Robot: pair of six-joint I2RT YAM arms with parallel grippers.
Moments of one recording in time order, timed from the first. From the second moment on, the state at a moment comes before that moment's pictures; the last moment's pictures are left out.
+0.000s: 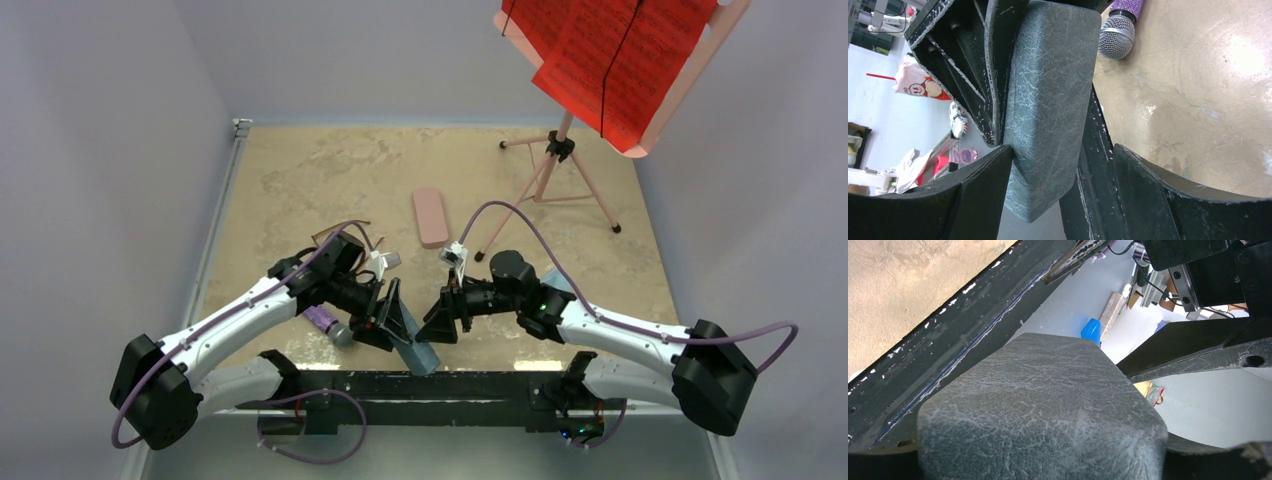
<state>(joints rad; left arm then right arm) -0.66 1.08 0.72 -0.67 0.89 -0.76 0.90 1.09 0.50 0.26 -0.65 0.60</state>
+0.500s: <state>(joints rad) -0.65 1.03 0.72 -0.69 0.80 -0.74 0.86 1.12 0.54 0.13 -0.51 0.72</state>
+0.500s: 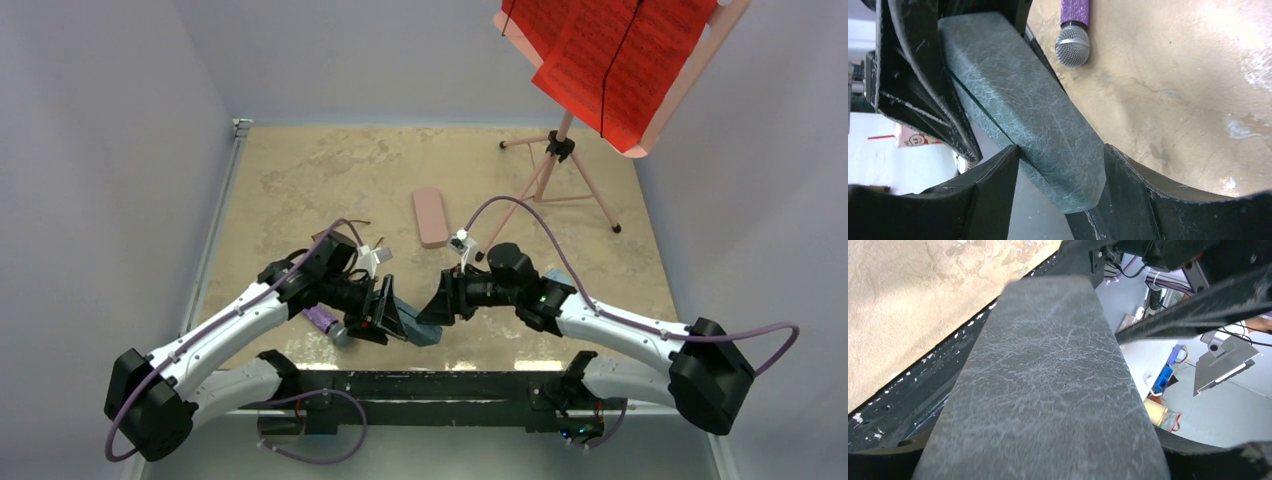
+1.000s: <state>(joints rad) -0.65 1.04 0.65 -0.54 0.93 -0.79 0.83 1.21 0.54 0.28 -0.85 0.60</state>
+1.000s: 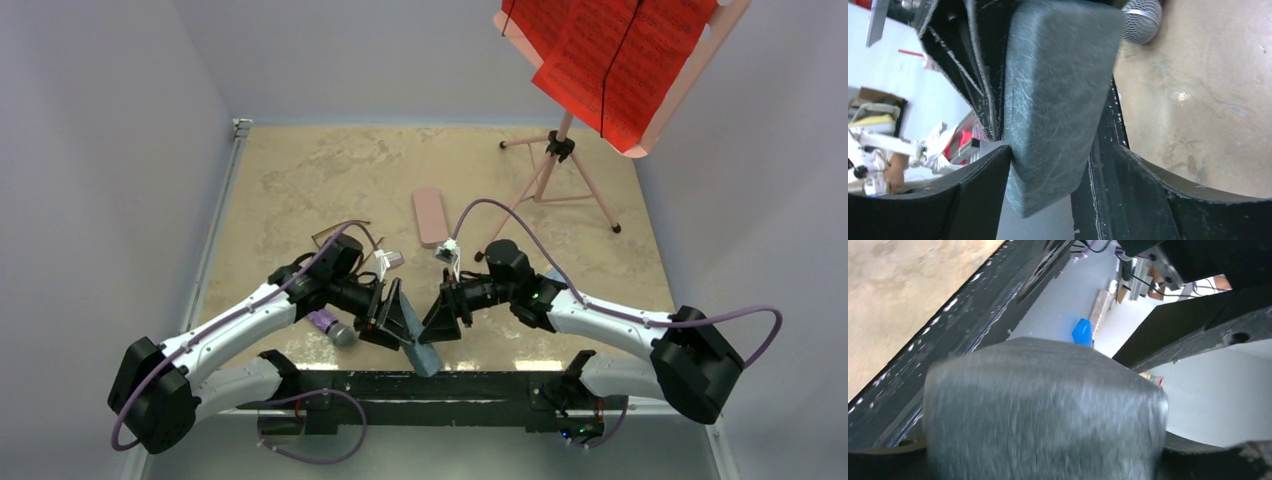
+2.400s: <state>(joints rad) -0.66 0.91 0.45 -0.41 0.37 -1.07 1.18 1.34 0.63 -0.06 -0.14 0.81</state>
